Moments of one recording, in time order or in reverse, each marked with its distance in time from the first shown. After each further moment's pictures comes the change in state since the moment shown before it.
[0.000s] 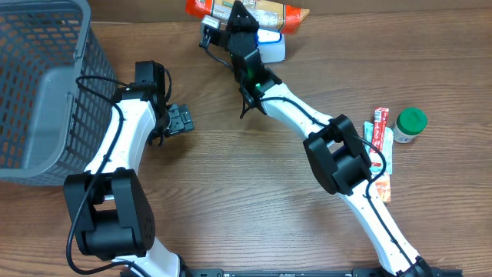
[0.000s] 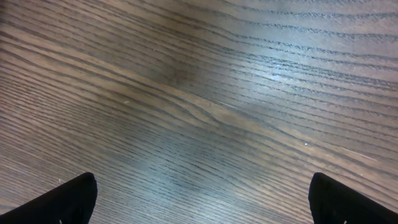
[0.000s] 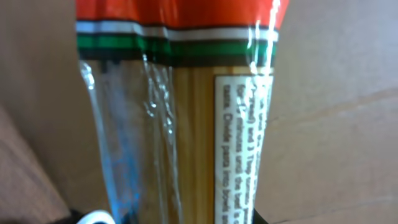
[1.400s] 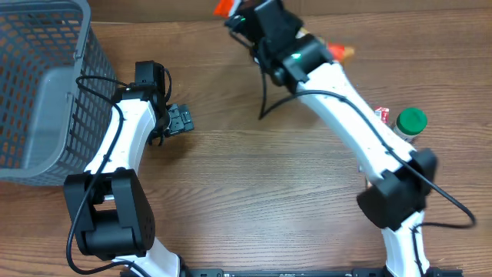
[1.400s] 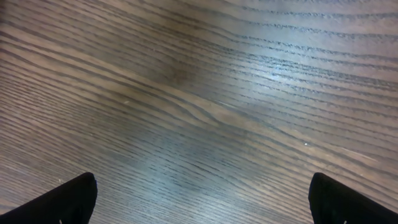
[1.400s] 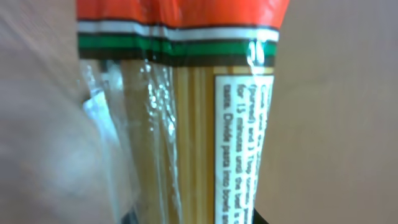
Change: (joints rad) left arm 0.000 0.000 0.000 0.000 0.000 0.000; right arm 0.010 -0.500 0.001 -1.217 0.014 0.528
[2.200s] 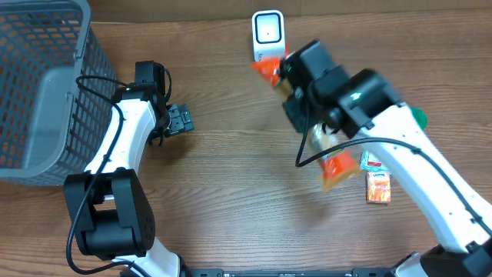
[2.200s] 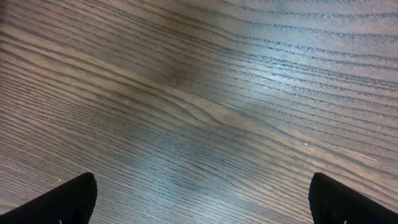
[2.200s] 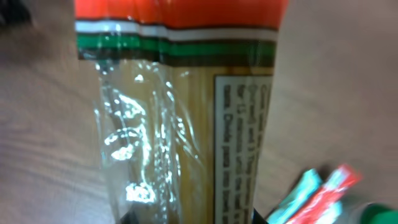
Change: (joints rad) left arm 0.000 0.000 0.000 0.000 0.000 0.000; right arm -0.023 -0.489 -0.393 -0.497 -0.433 0.753
